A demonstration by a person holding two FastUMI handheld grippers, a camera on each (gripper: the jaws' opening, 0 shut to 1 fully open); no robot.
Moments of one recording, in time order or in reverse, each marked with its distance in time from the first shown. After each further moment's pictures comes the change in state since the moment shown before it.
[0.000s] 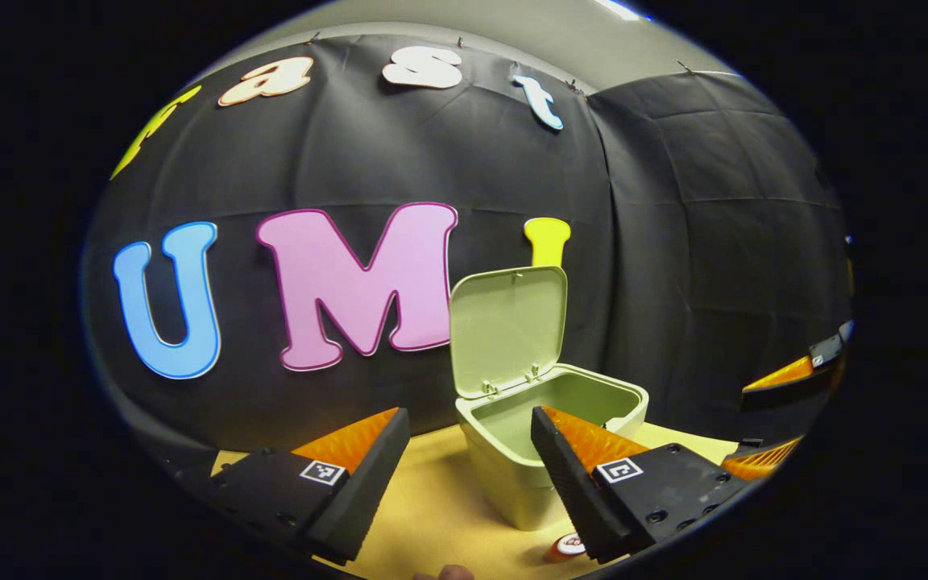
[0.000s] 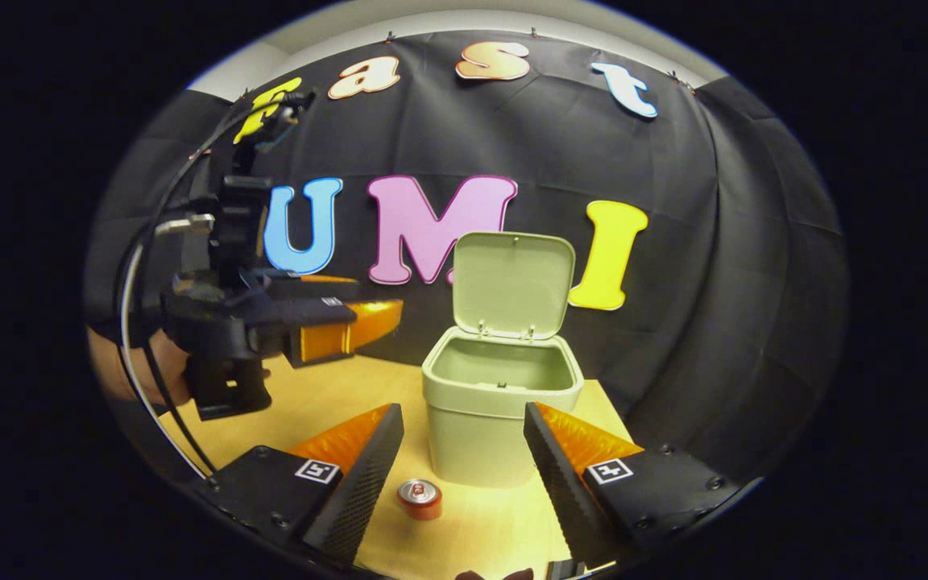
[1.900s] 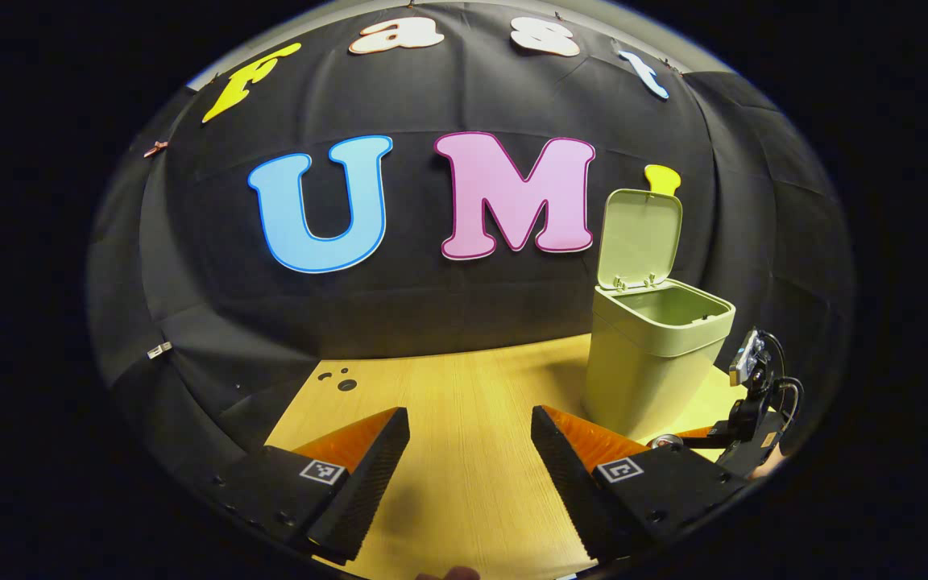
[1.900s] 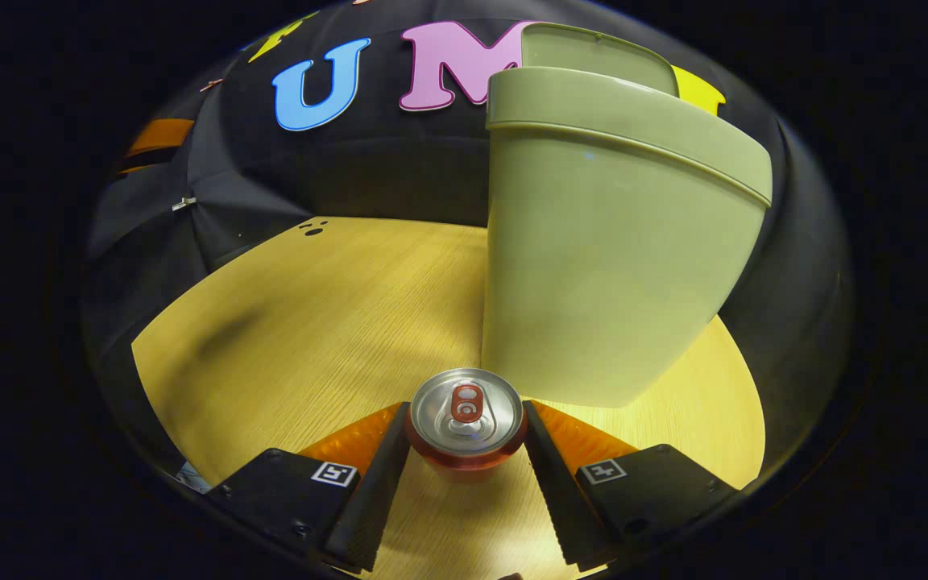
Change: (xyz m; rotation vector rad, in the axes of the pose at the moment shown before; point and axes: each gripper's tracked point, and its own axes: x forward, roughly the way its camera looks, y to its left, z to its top) left arm -0.136 0.114 -0.112 -0.124 0.266 0.336; right arm 0.112 0.052 -0.230 -0.020 0.361 0.126
